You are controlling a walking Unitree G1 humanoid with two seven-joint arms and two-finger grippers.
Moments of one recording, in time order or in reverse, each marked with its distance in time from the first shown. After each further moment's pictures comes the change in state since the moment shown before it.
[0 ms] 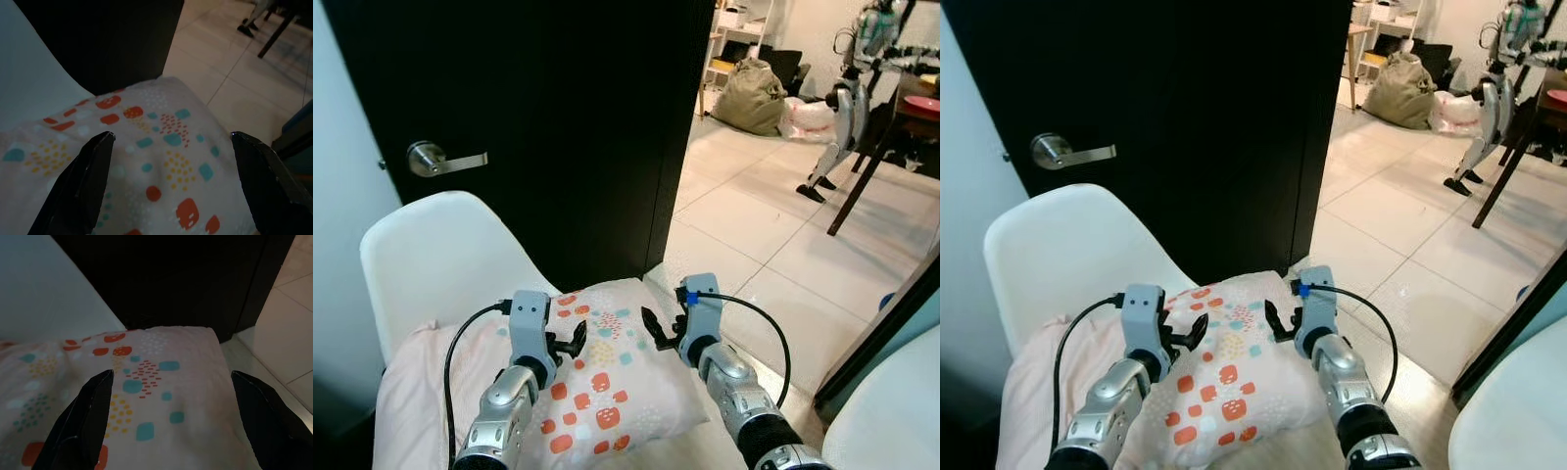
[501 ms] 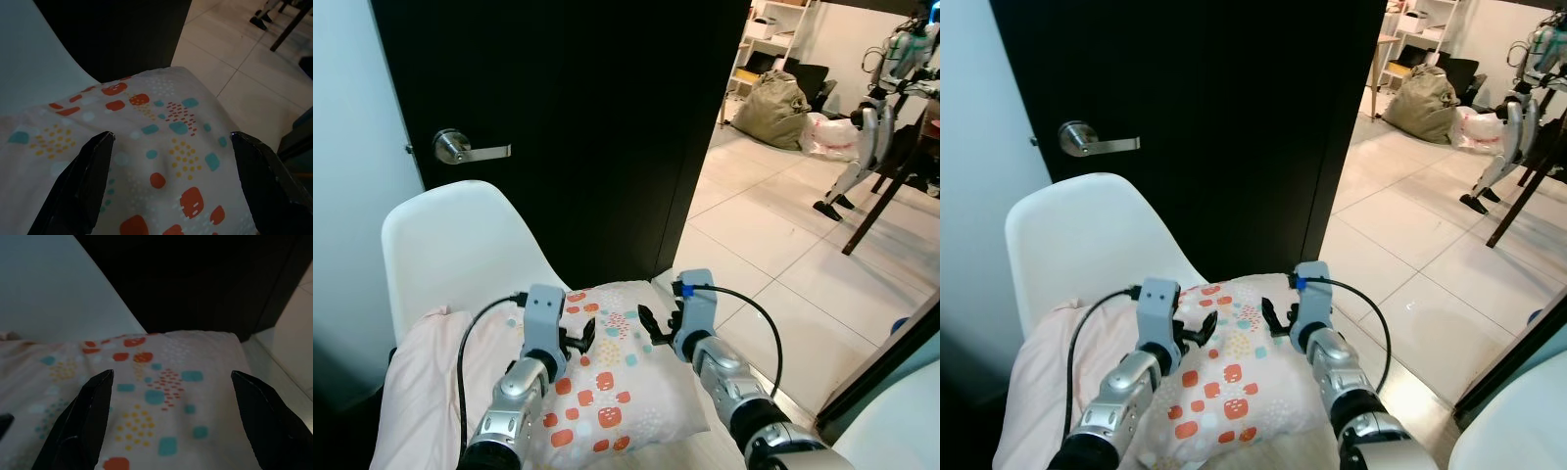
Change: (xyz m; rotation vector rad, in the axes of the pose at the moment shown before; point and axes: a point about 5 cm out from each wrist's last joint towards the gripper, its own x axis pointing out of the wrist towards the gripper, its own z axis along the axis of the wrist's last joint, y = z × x) left arm 0.008 -0.018 -0.011 0.033 0.050 -0.019; right arm 0.015 0.007 0.012 0.047 0.010 0.007
